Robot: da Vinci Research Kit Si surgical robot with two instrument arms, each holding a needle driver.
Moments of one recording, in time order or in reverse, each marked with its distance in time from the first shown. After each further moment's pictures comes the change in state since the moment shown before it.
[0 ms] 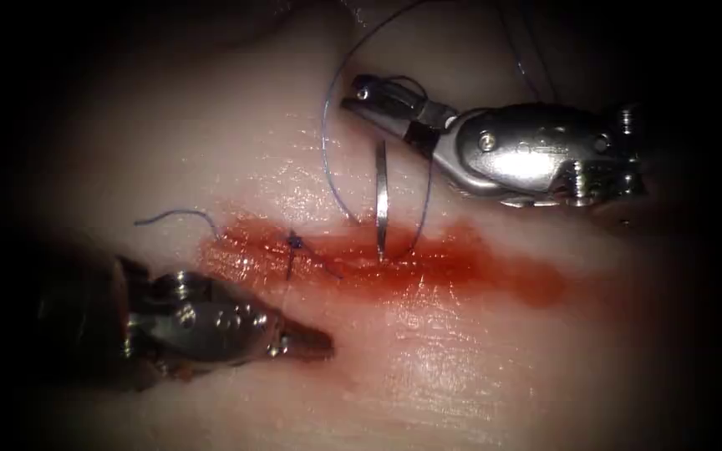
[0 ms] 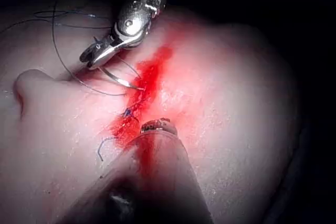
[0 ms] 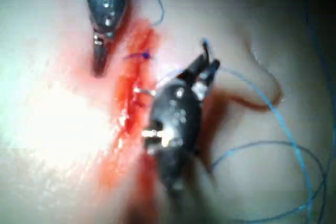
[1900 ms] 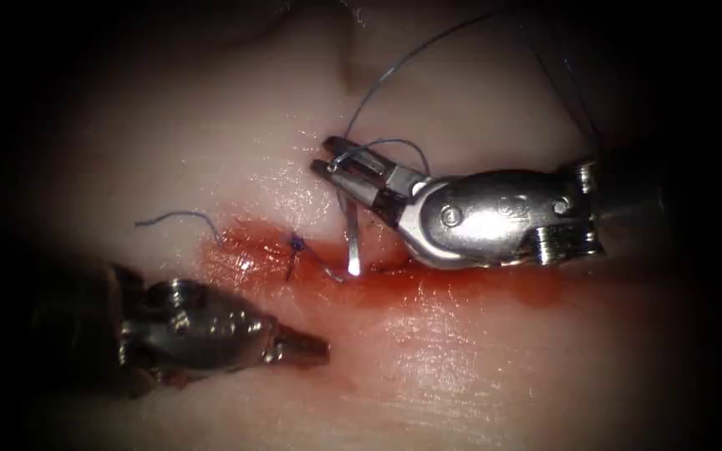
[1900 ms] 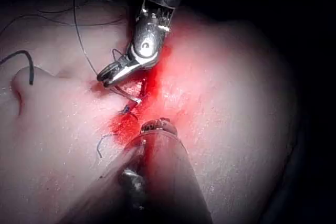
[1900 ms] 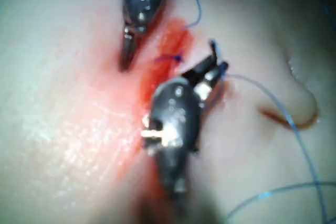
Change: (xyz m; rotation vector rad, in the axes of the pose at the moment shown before) right arm -0.003 -0.005 0.000 -0.007 -0.019 0.015; left arm 0.000 0.000 0.000 -0.008 0.011 0.002
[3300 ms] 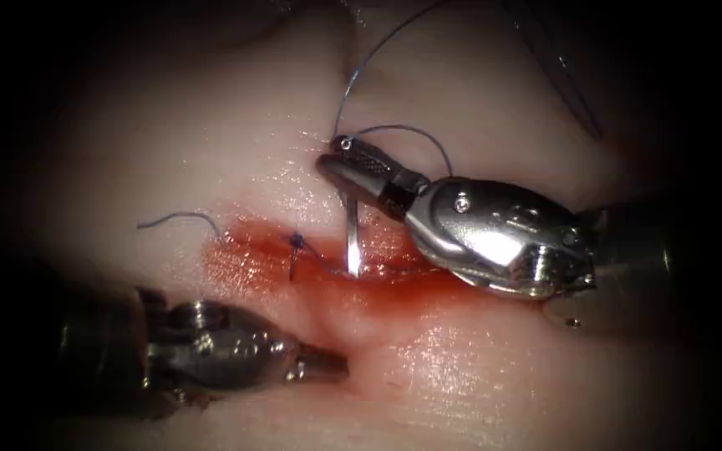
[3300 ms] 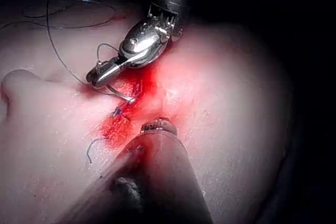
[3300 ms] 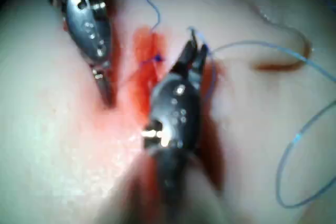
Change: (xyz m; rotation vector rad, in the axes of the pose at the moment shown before) right arm 0.001 0.001 0.000 -0.080 -0.085 0.392; left arm 0.001 0.001 0.002 0.012 0.019 -0.005
